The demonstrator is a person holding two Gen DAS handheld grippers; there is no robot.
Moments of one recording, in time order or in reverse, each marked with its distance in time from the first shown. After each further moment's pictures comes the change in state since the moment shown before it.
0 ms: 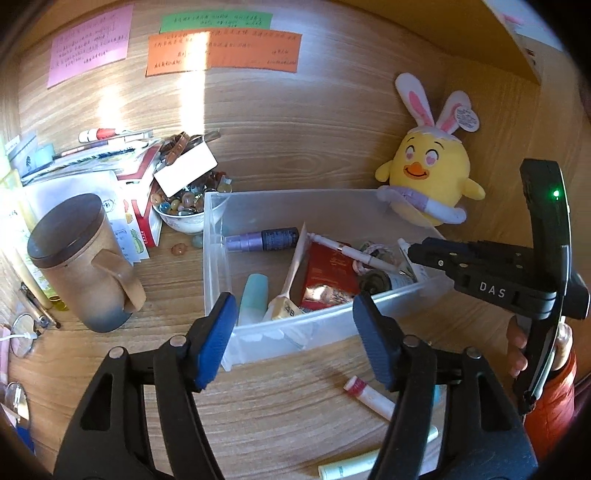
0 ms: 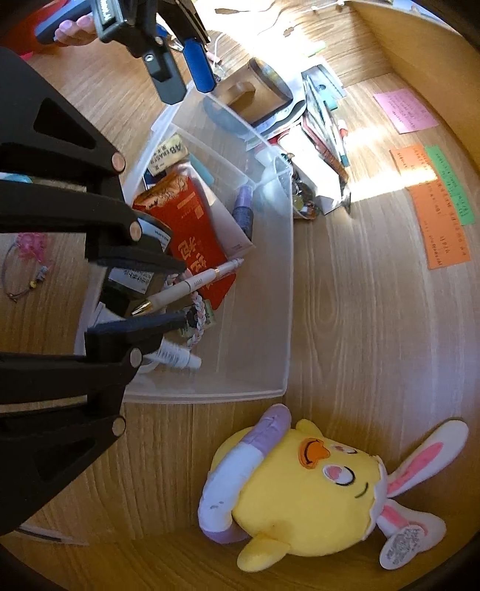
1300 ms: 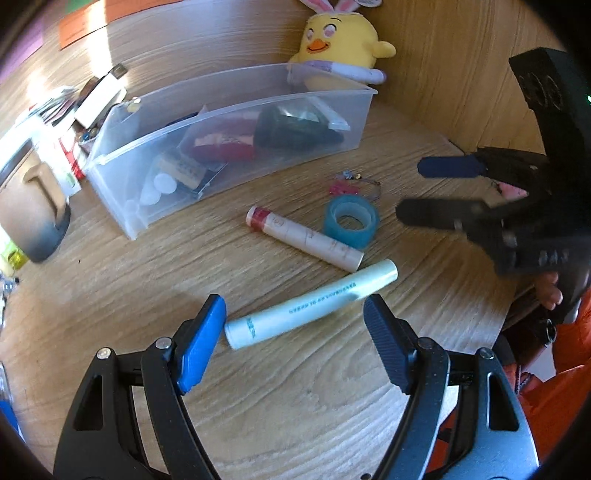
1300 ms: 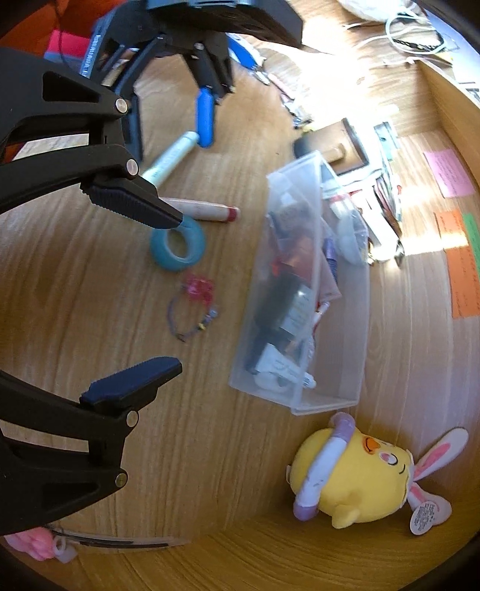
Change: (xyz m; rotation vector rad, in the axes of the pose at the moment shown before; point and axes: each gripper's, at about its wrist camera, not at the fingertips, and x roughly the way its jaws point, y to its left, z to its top) left arm 0.005 -0.066 -0.104 0.256 0.255 -0.115; right arm -0.059 0.029 -0.110 -0.100 0.071 0.036
